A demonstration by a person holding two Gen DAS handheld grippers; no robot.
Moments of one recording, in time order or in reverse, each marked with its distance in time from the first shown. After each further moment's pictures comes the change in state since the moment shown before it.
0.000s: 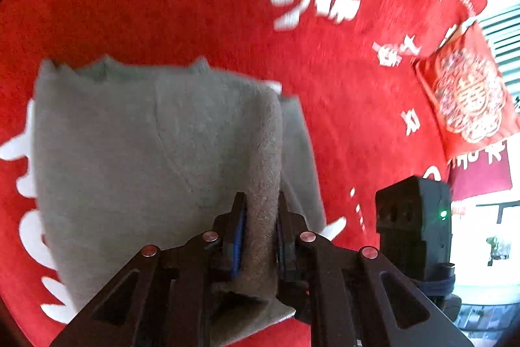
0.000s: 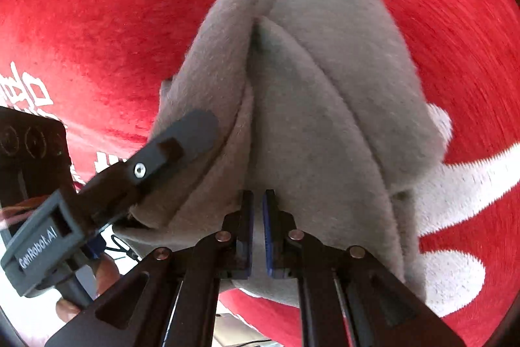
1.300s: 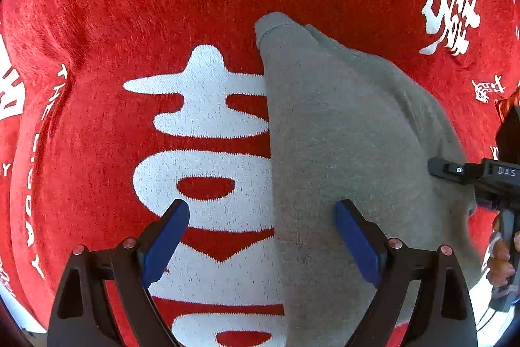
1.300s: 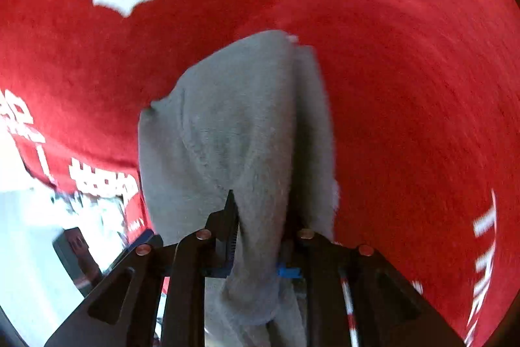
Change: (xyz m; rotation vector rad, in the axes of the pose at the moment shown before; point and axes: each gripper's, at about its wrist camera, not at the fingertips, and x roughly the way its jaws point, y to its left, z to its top) left arm -0.054 0.130 -0.088 -0.181 -0.168 0.359; right arm -0.043 -0.007 0.048 -0.080 -0.029 -0.209
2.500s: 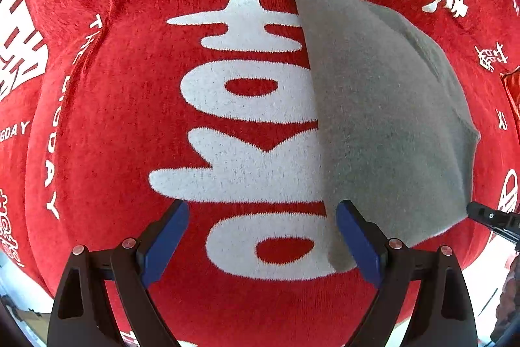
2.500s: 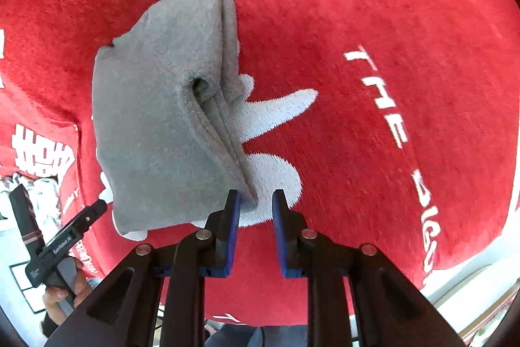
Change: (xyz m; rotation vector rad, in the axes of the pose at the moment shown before) left arm -0.047 0.049 -0.082 0.006 0.110 0.048; right arm -0.064 0.010 -0.124 -0.040 -0.057 -0.337
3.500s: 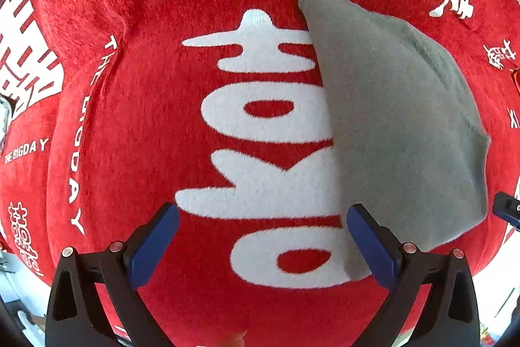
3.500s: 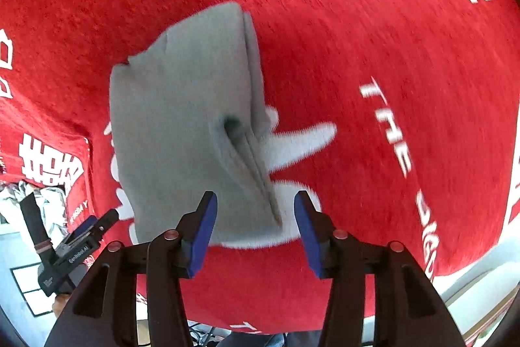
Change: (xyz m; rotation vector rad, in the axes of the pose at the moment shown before) left arm -0.014 -0.006 0.004 0.033 -0.037 0.086; right arm -0.022 0.007 0.038 -0.023 -0.019 0.043
